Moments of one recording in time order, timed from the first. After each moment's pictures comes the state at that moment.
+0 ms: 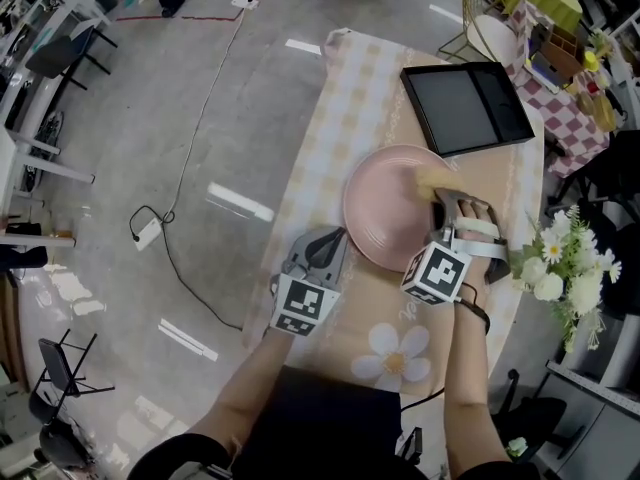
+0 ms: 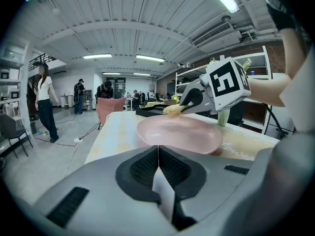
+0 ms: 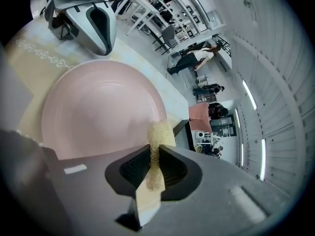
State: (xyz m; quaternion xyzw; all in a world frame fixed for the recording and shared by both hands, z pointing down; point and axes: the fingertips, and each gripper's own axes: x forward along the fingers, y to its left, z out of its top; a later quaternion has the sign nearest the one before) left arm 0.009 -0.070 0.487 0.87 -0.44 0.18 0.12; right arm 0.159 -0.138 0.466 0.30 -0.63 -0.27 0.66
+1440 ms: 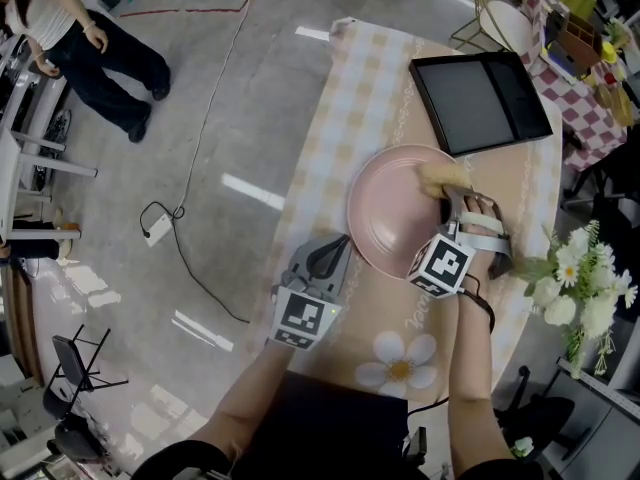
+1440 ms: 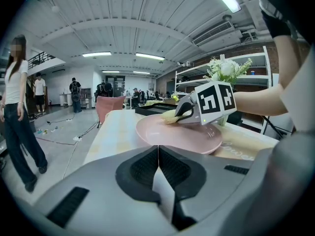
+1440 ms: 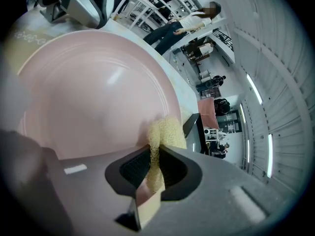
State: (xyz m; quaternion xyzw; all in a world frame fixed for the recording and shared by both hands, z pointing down) left arm 0.009 -0.070 0.486 0.87 -0.43 0.19 0.13; right arm 0.170 -0.160 0.516 0.30 -0.64 -0.23 0.67
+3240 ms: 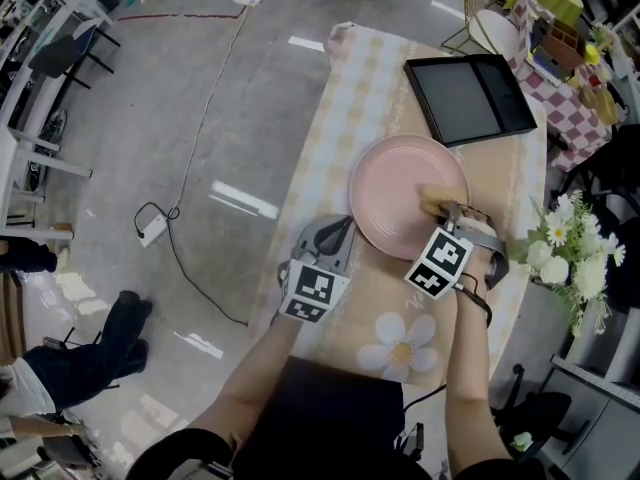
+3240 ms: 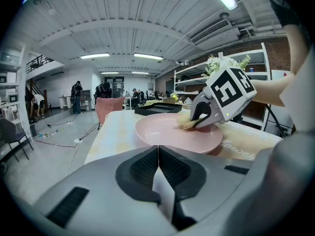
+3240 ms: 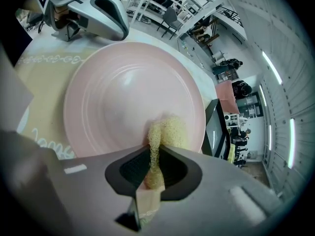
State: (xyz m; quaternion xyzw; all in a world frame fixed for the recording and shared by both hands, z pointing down) left arm 0.008 -0.070 0.491 0.87 -0.43 0.20 0.11; right arm 0.179 -0.093 0.524 0.25 -0.64 -0.11 0.72
